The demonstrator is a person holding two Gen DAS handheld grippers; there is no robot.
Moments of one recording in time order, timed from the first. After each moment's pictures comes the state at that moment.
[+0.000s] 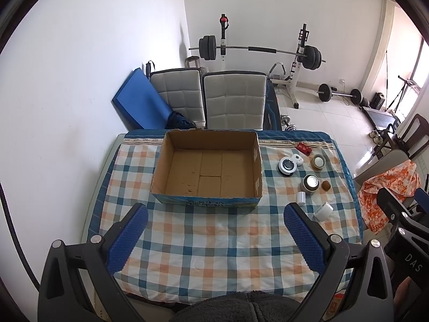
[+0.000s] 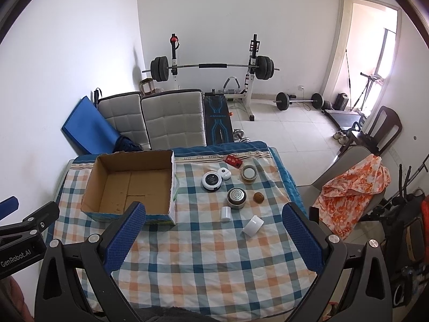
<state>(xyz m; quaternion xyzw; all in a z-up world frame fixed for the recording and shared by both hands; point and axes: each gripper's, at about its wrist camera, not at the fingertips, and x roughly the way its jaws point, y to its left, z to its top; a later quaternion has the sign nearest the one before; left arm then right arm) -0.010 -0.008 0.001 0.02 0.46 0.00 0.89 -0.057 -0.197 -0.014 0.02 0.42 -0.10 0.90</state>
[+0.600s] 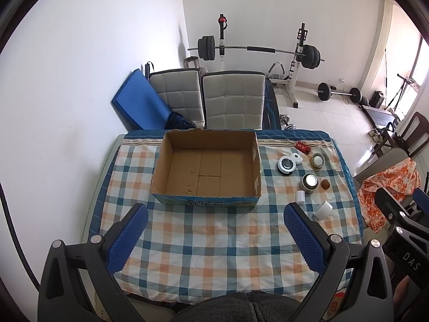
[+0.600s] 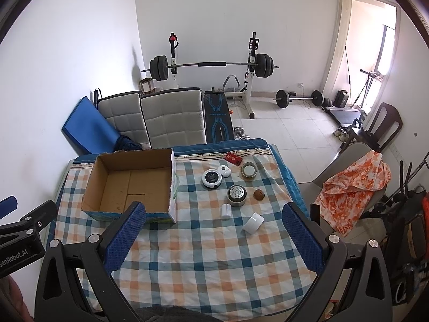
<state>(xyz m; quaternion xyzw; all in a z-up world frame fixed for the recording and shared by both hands) -0.012 -0.010 0.002 0.02 0.46 0.00 0.89 -0.061 -0.203 -0.016 0.02 0.42 -0.10 0.90</state>
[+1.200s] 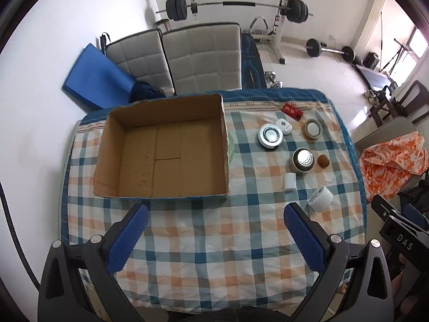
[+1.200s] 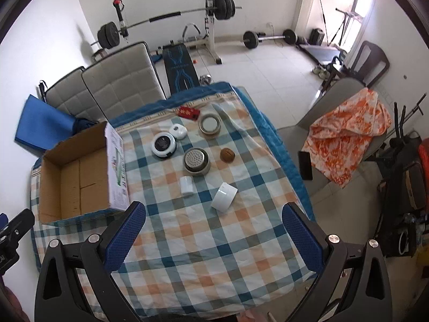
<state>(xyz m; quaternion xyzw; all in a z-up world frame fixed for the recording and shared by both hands) 0.105 -0.110 -0.116 0.06 0.57 -0.04 0.82 0.036 -0.344 -0.166 0.11 0.56 -0.19 0.80</state>
